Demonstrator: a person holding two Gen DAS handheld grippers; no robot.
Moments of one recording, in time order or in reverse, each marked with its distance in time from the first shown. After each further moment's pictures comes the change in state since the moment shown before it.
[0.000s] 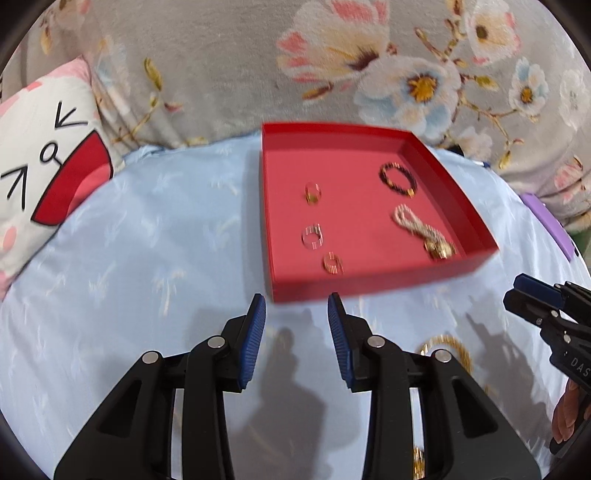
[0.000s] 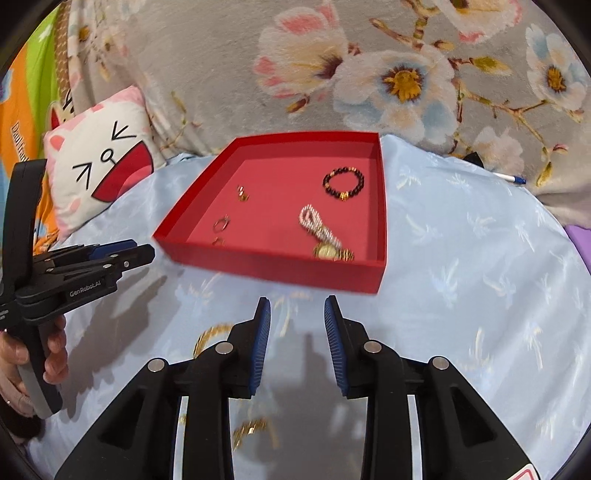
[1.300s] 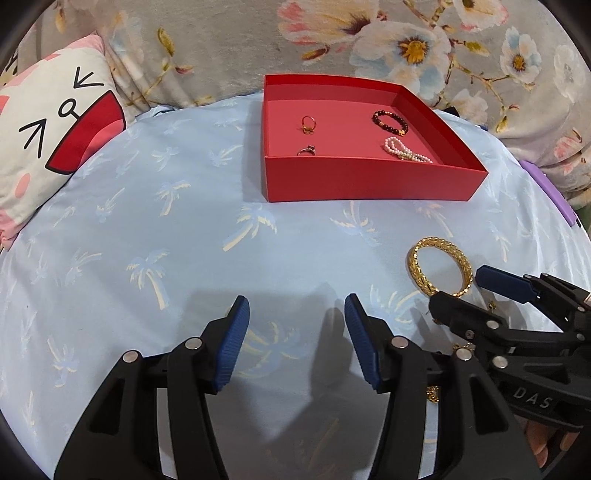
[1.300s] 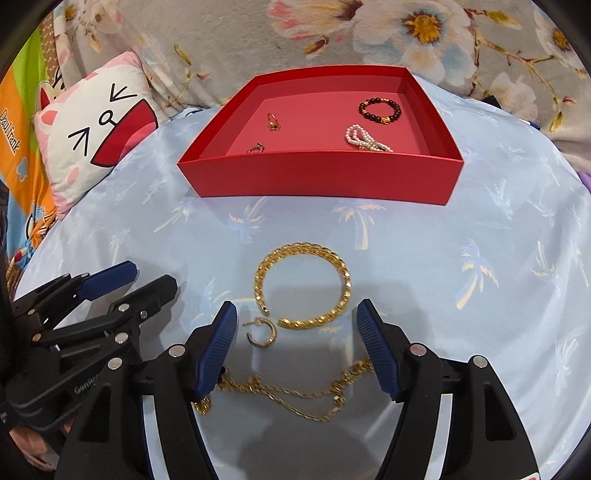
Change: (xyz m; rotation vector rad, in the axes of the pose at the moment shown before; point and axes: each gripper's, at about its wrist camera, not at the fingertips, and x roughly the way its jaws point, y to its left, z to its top) left arm -0.012 -0.010 -0.065 -0.007 0.063 0.029; right arm 0.033 0.057 -0.038 0.075 0.140 -0.005
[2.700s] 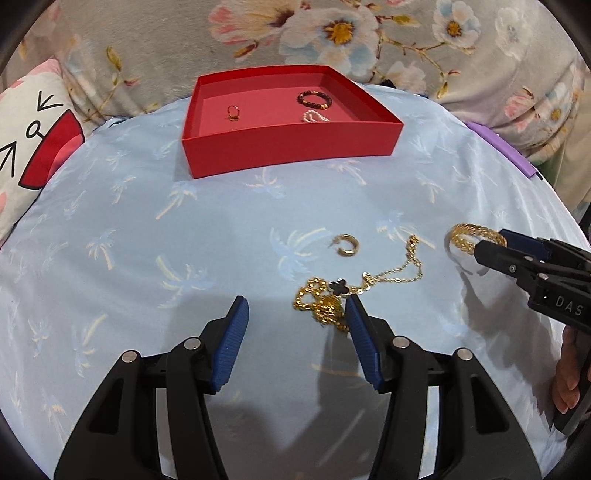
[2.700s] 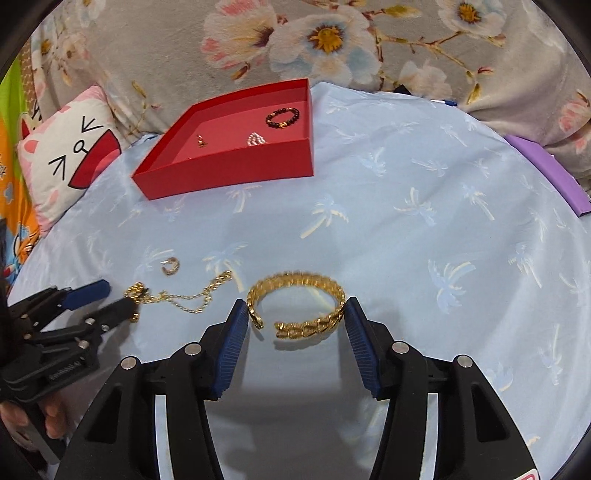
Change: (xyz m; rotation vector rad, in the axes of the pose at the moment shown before) left arm -0.027 -0.050 -0.039 0.140 0.017 -0.116; right arm -0.072 -0.076 -0.056 0.103 -0.077 -0.102
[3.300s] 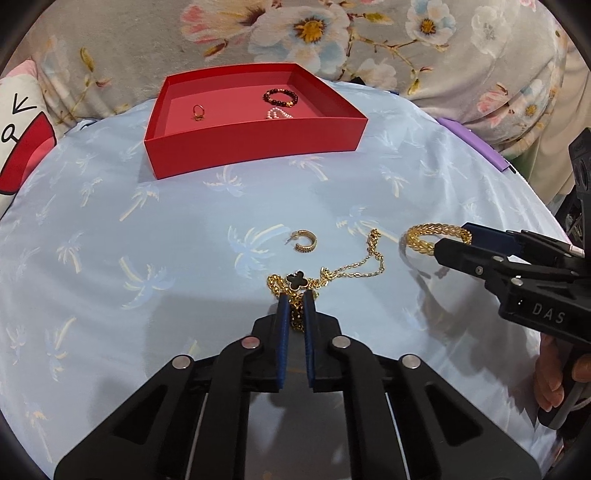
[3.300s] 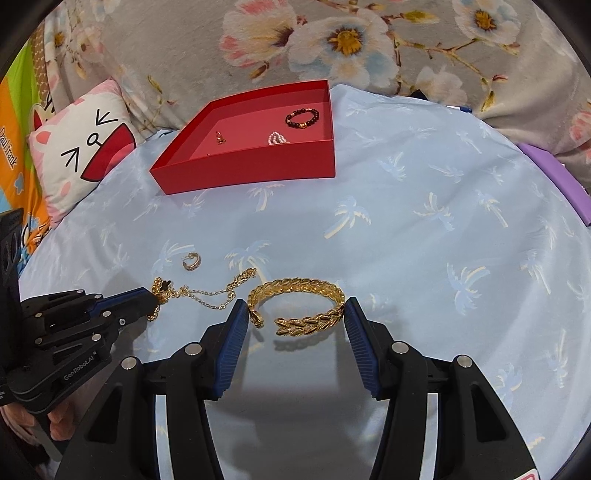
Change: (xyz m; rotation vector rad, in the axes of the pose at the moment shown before) left arm 0.001 -0.010 -0.001 0.023 0.003 -0.115; right arm -0.002 0.011 -0.002 -0.035 0.004 0.029
